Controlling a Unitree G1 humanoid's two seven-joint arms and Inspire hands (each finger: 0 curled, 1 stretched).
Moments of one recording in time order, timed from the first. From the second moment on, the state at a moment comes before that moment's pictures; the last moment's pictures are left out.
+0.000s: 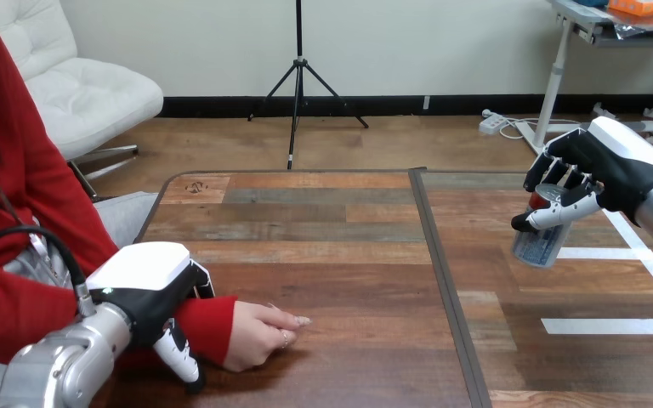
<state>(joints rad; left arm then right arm) -0.11 0.58 -0.20 0.06 0.87 0.04 -0.39 -0.75 -0.66 0.19 1.06 -0.45 -0.36 0.14</state>
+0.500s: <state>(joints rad) -0.15 0.57 -0.23 0.11 0.86 0.06 -0.35 -0.75 -0.66 0.19 1.06 -0.45 -0.36 0.14</state>
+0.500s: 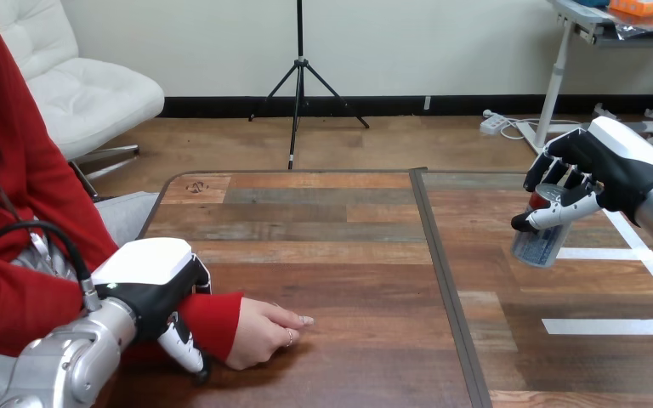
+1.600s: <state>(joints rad) -0.18 0.57 -0.26 0.15 0.80 0.10 -0.34 -0.75 -0.66 0.19 1.06 -0.45 -0.36 0.13</state>
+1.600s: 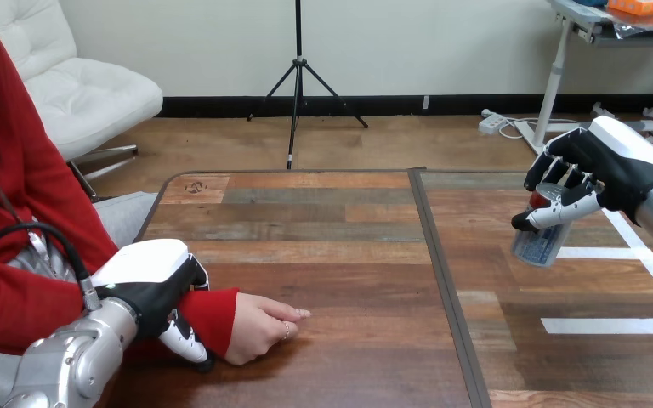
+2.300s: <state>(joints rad) -0.11 0.57 -0.21 0.08 0.72 0.10 -0.30 -0.75 -0.66 0.19 1.06 -0.45 -0.39 0.13</state>
